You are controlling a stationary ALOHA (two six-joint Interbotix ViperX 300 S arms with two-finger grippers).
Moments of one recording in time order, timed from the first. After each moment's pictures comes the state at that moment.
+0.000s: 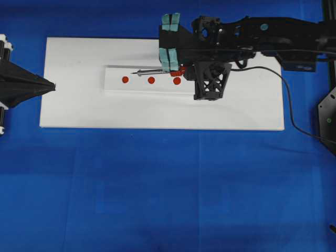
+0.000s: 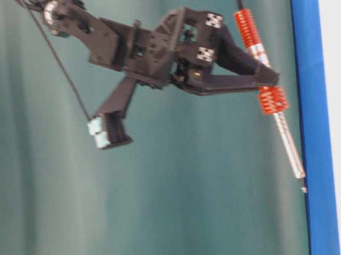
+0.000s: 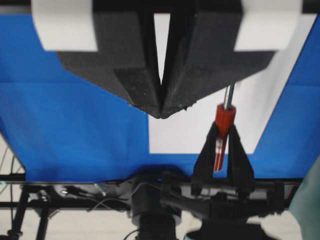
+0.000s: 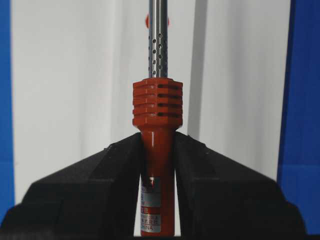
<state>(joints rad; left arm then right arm) 0.00 -1.01 1.21 0.00 -0.25 0.01 -0.21 0.04 0.34 -0.02 0.74 -0.06</state>
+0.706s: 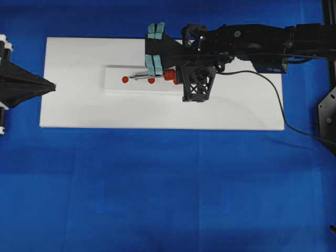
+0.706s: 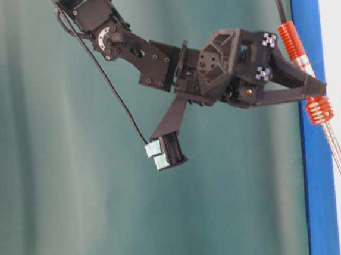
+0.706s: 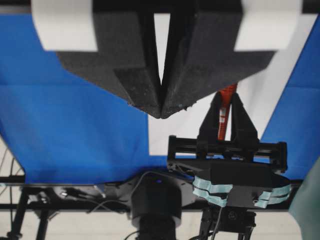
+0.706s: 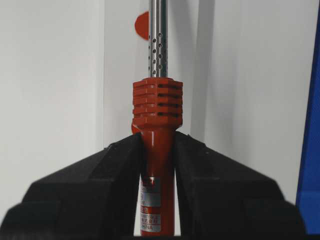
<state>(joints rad) 0.00 -1.01 1.22 0.00 -0.25 0.02 -0.22 0.18 0.30 -0.02 0.68 -0.06</state>
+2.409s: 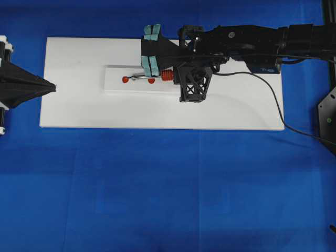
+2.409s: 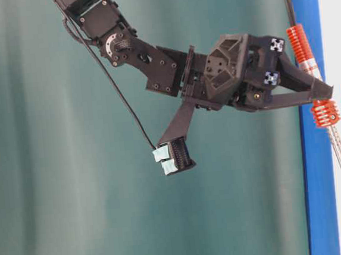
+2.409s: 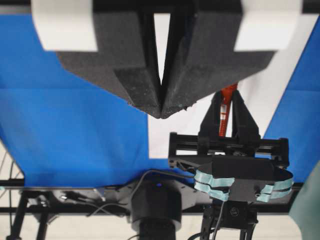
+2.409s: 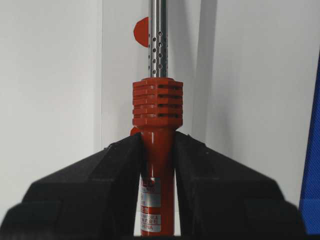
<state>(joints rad) 0.00 -1.01 1.23 0.00 -0.25 0.02 -0.22 0.20 0.29 -0.02 0.68 -0.07</state>
